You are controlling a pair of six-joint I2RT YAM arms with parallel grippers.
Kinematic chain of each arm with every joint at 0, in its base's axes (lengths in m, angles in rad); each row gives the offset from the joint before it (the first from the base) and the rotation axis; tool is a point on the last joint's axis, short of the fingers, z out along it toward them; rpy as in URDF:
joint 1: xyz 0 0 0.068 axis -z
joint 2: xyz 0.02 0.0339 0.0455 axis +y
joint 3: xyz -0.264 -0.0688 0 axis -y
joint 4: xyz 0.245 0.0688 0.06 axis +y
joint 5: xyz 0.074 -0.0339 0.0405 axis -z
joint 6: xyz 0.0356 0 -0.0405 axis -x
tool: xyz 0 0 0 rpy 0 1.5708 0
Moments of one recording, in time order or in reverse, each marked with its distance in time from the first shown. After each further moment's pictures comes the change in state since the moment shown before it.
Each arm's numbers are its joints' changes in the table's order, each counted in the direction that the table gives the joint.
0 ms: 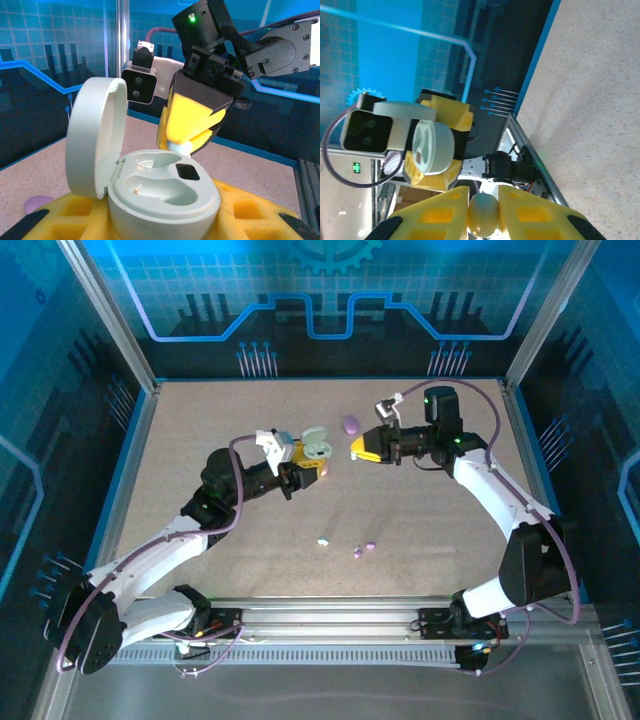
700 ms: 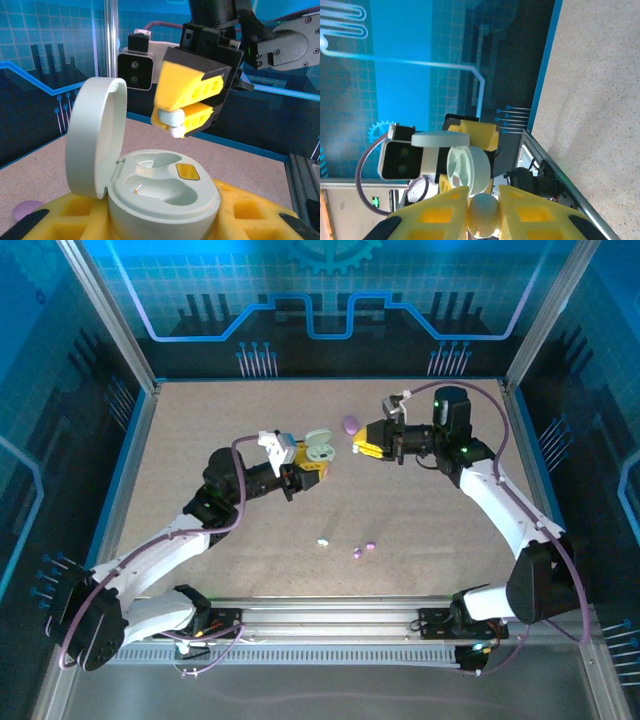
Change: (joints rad) left arm 0.000 0.023 0.000 -0.023 0.046 -0.007; right arm -0.004 -0.094 -0.081 -0.216 0.111 -0.367
